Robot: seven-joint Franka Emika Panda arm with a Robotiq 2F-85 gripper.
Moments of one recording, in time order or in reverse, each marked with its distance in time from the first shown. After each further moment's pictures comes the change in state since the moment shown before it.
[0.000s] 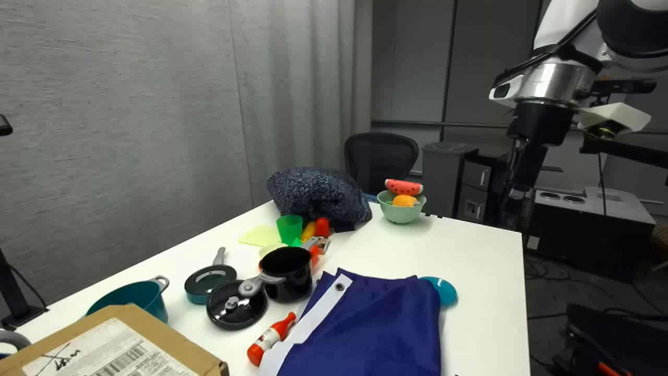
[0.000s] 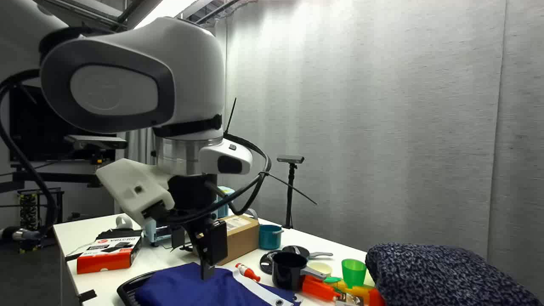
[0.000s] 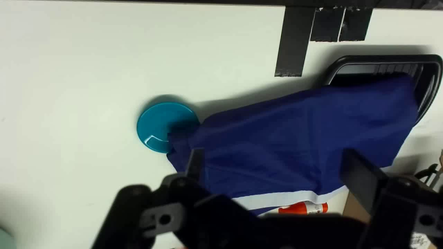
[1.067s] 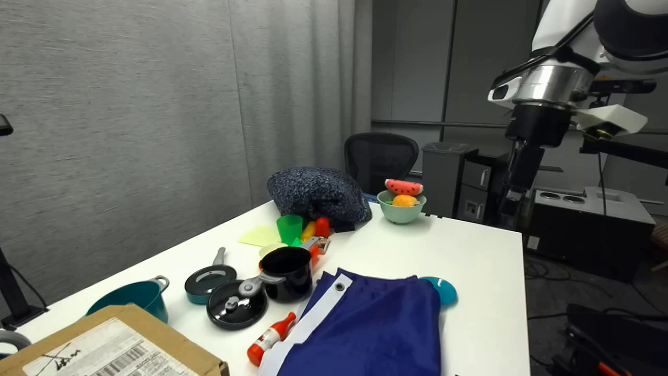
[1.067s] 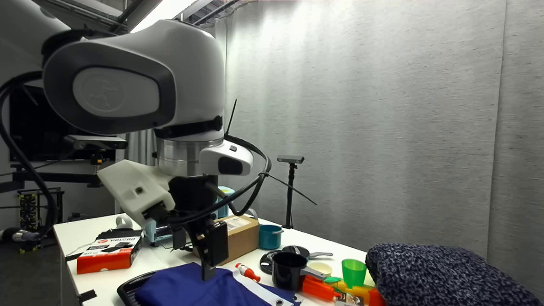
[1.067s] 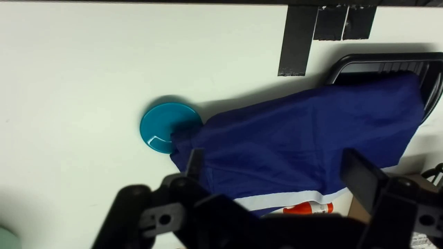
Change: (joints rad) arm -0.006 0.011 0.009 0.000 -0.002 0.011 0.012
